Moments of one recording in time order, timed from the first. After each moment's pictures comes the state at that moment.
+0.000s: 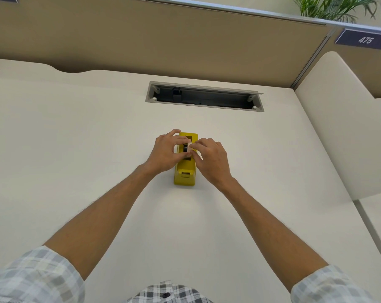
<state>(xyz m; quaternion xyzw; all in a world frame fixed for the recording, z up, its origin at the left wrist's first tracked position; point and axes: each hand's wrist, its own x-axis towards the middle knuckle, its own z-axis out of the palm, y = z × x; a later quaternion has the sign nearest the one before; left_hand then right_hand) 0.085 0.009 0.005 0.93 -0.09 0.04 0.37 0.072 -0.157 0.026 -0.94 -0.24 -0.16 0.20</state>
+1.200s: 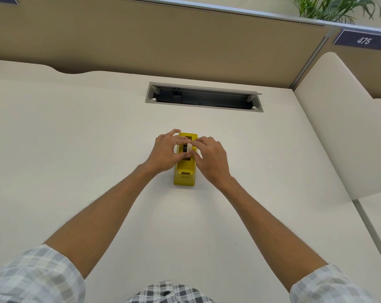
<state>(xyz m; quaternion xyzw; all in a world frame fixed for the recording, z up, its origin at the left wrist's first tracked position) 0.086 0.007 0.007 0.94 -0.07 0.02 0.34 0.073 -0.156 0.028 -0.94 -0.22 -0.16 0.21</state>
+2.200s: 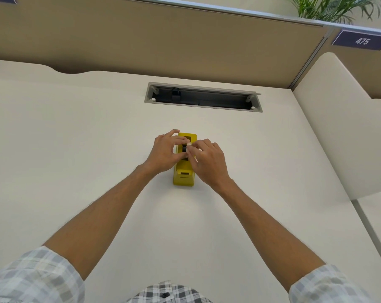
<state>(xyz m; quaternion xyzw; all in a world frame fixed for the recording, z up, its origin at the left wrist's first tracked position) 0.085 0.008 0.003 0.93 -0.08 0.04 0.36 0.071 -0.155 0.019 -0.92 -0.27 -0.23 0.13</state>
